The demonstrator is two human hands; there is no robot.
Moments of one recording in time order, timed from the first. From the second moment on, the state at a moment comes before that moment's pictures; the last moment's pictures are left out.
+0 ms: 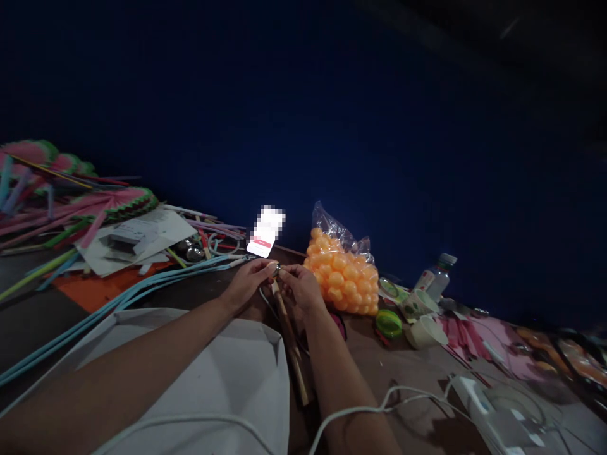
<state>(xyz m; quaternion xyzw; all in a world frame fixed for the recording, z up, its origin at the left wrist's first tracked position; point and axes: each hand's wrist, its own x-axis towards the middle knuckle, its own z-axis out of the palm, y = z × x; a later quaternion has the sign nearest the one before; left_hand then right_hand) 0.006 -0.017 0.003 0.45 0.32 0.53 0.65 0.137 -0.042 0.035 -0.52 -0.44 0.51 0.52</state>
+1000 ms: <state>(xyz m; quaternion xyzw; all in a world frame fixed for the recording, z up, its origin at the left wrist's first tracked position) 0.008 -0.007 -0.004 0.29 0.28 0.57 0.71 0.134 -0.090 0.038 -0.68 -0.73 0.06 -0.03</state>
